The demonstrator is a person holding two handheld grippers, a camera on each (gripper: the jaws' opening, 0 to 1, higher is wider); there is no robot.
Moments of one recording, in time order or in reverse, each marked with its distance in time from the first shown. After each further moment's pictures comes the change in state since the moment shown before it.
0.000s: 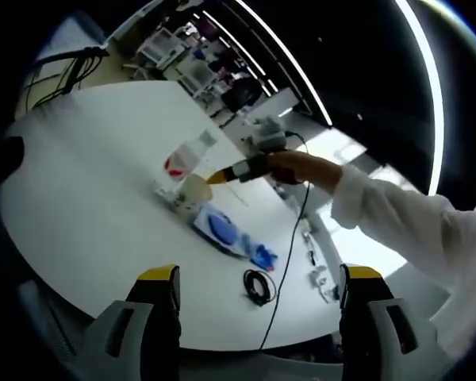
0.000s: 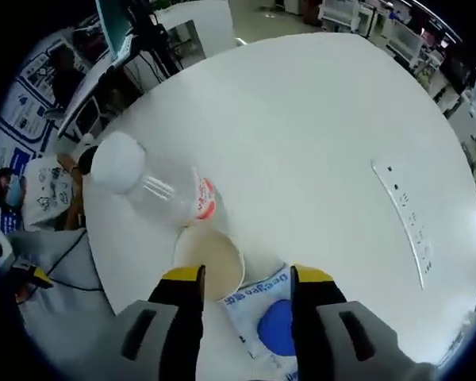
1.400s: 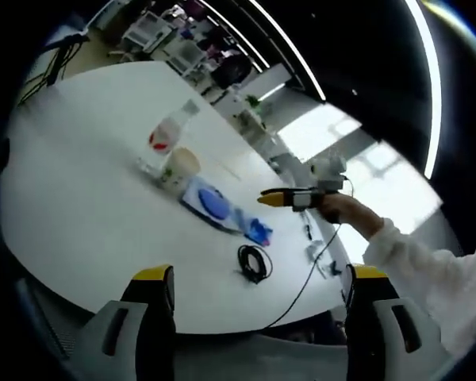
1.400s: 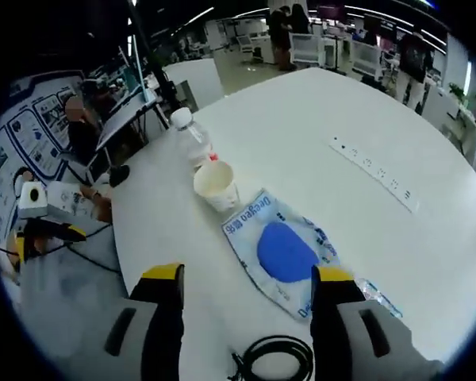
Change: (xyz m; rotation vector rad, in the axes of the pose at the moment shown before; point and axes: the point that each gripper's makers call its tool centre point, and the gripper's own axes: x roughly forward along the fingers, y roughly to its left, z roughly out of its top) left arm 0.010 -0.010 -0.032 0.039 0.140 -0.028; right arm -0.091 -0.002 -0.142 0.177 -0.353 0.029
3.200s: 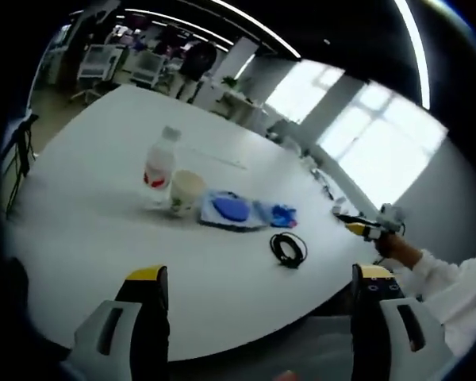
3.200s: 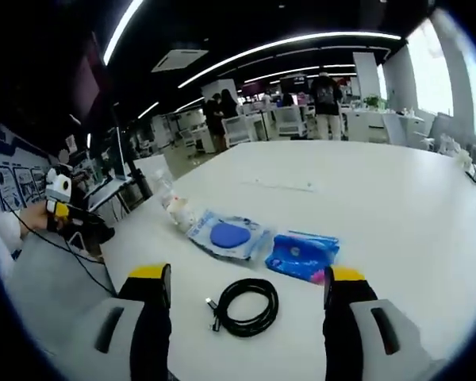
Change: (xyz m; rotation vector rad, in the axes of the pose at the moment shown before) left arm 0.006 0.018 0.037 0.367 0.154 0.081; right arm -0.146 -0.012 -0.144 0.214 -0.546 -0.223
